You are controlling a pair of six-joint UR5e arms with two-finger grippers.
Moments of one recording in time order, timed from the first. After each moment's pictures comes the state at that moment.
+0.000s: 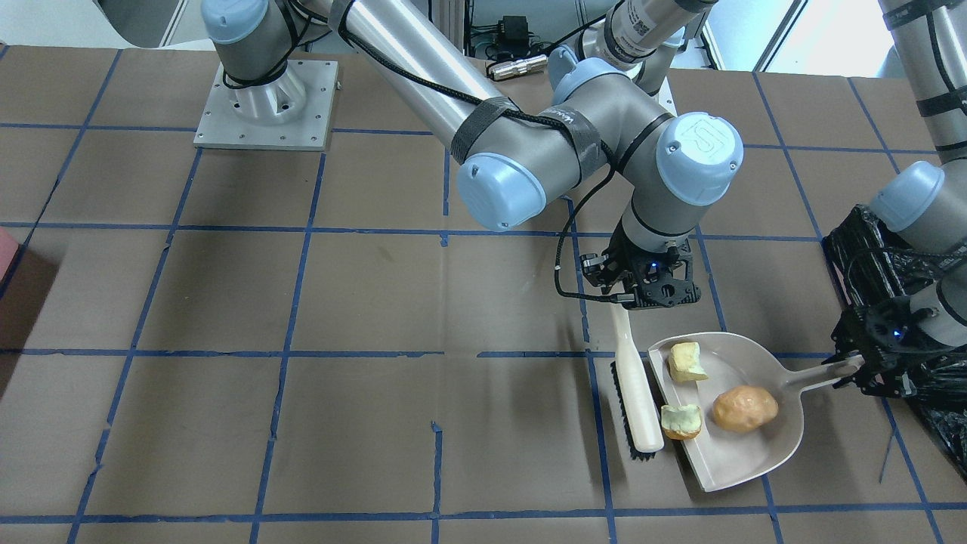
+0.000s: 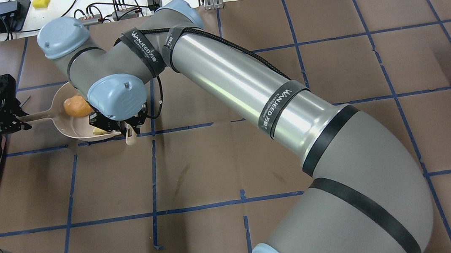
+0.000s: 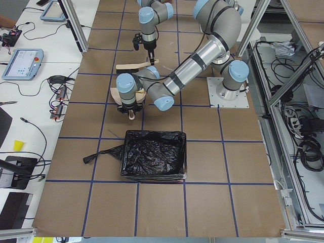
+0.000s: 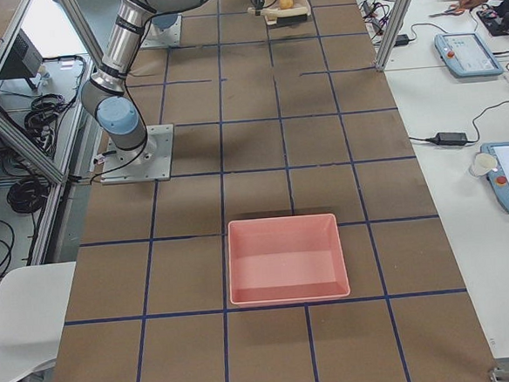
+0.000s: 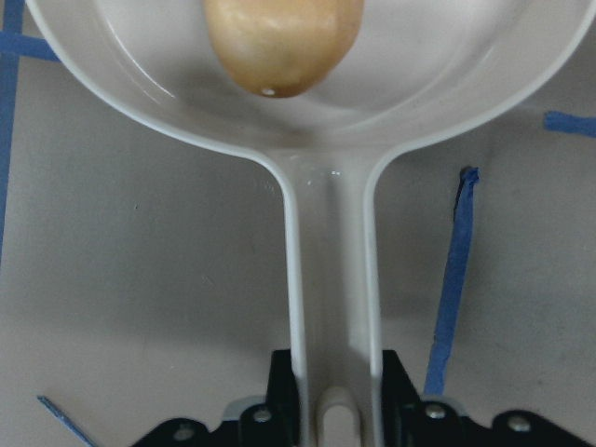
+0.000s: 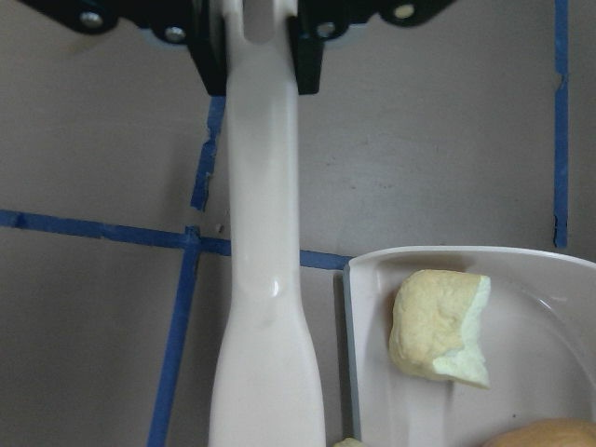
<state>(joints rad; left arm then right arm) -0.98 -2.05 -1.61 -1.07 1.46 1.99 2.27 -0.78 0.92 -1.64 -1.49 0.62</state>
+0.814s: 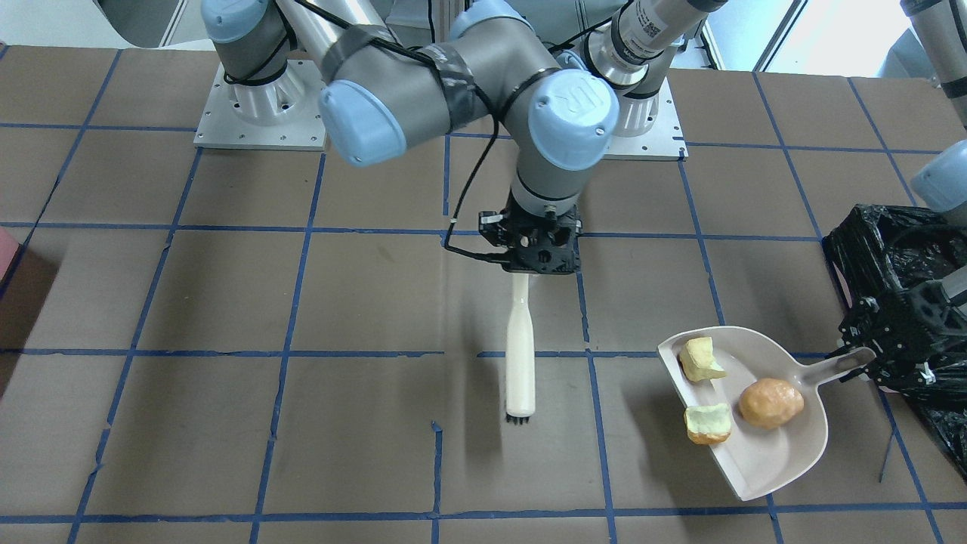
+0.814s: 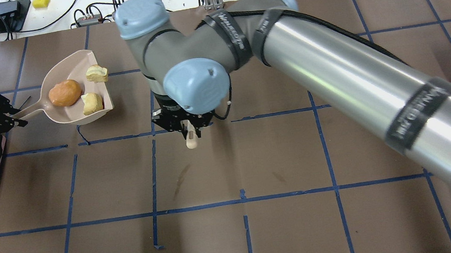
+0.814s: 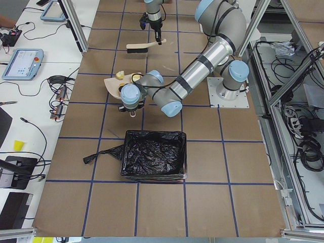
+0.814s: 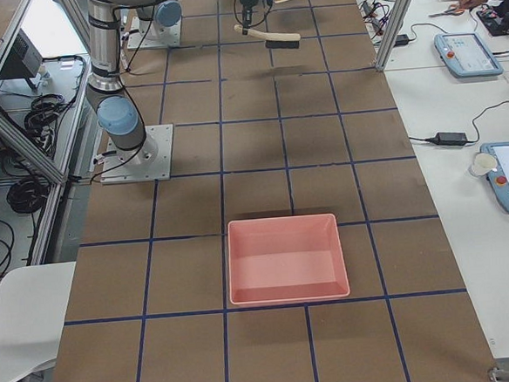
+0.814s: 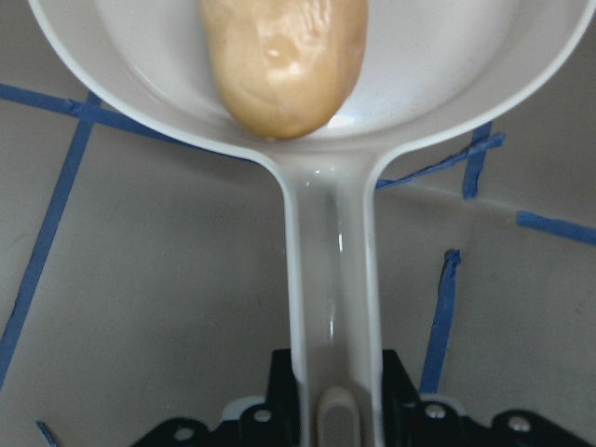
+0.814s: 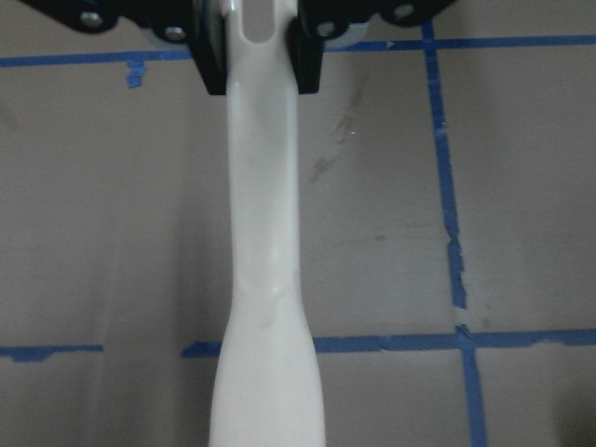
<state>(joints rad) -0.84 -2.02 -1.59 -1.28 1.15 1.98 2.10 -1.24 1.53 -1.73 -1.50 0.54</state>
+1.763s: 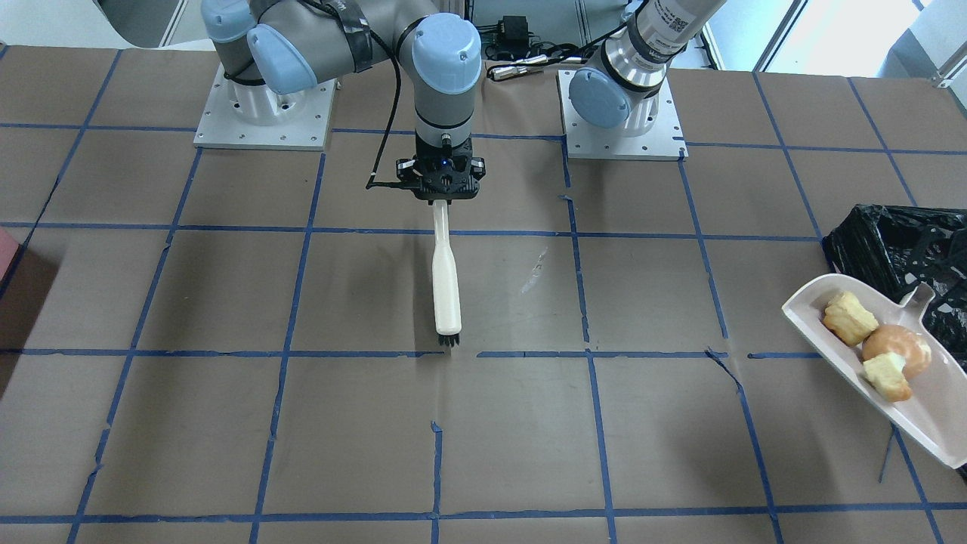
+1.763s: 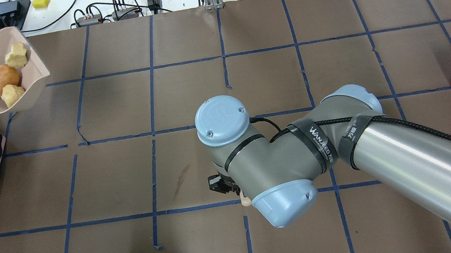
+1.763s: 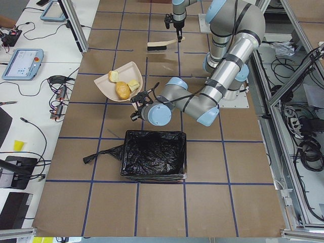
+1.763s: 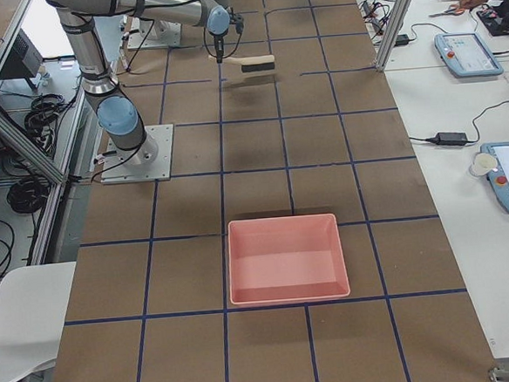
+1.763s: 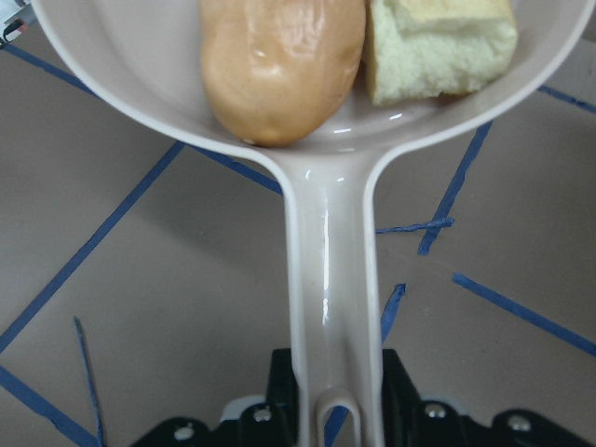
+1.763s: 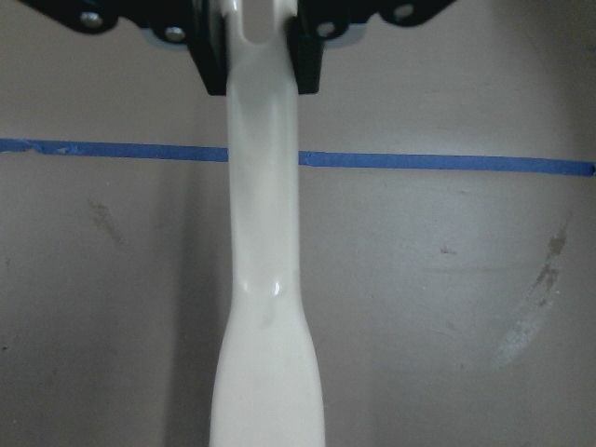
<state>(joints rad) -0.61 -1.90 -1.57 -1.51 0.95 1.99 2.13 -1.43 1.98 -2.01 -1.56 0.48</state>
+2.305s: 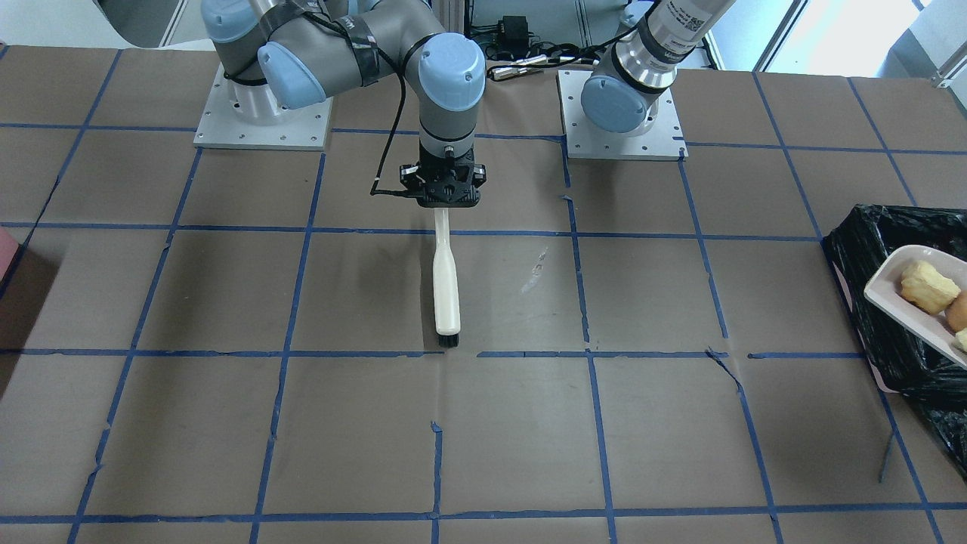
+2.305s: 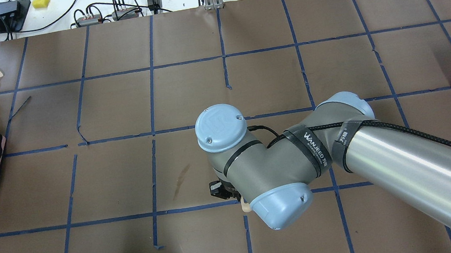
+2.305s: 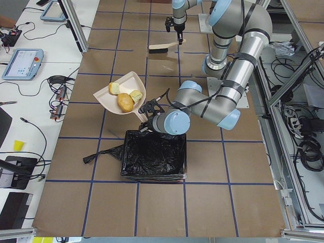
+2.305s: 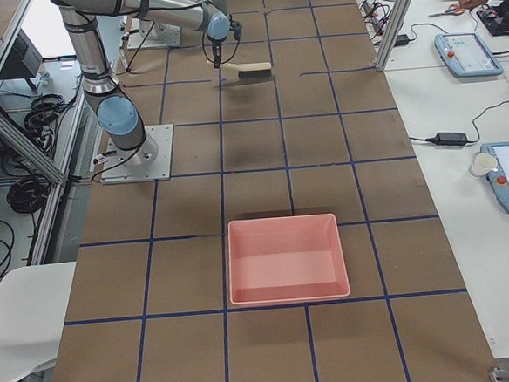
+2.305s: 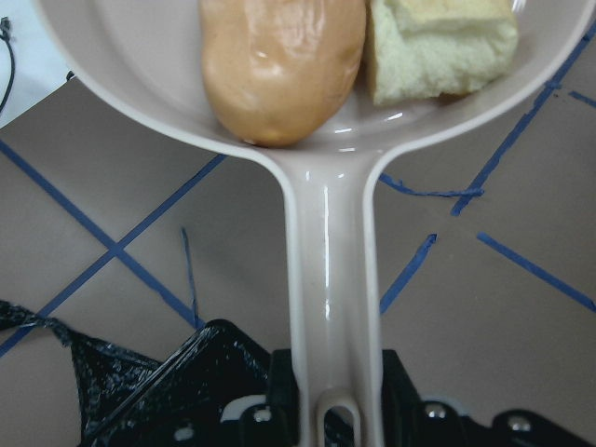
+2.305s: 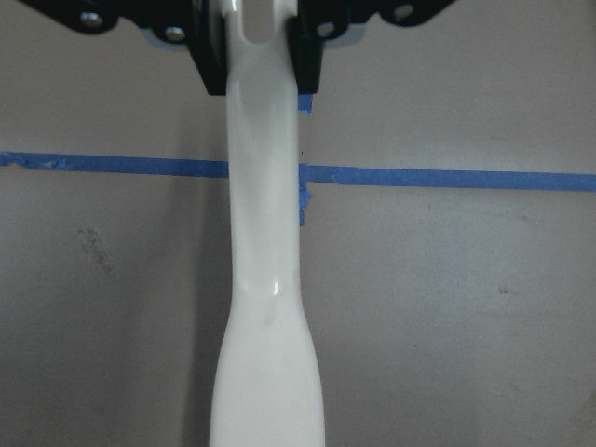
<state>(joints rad) -0.48 -1.88 -1.51 -1.52 1.05 1.99 2.14 -1.39 1.99 -2.02 -1.54 0.50</state>
